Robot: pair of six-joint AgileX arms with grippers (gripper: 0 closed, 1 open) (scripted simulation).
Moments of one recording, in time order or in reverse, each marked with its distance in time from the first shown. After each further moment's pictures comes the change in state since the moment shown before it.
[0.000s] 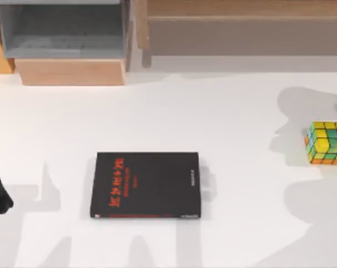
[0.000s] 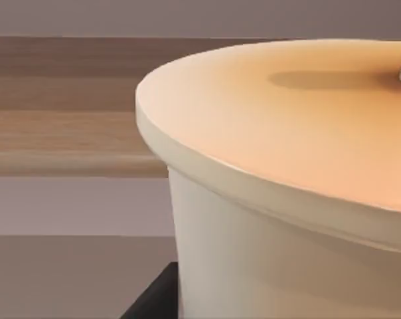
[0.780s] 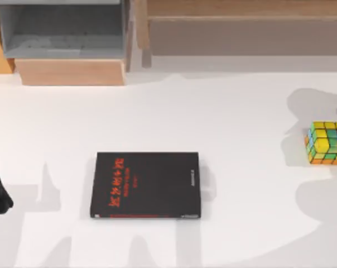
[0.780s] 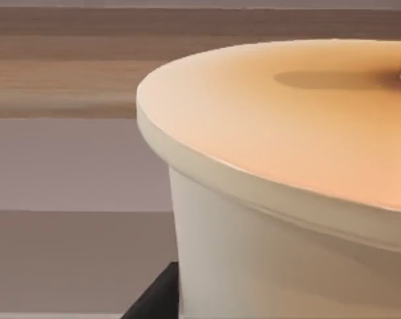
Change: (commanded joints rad) left arm 0.000 0.000 0.000 0.000 0.000 0.000; right arm -0.003 0.079 -0.009 0.080 0.000 -0.002
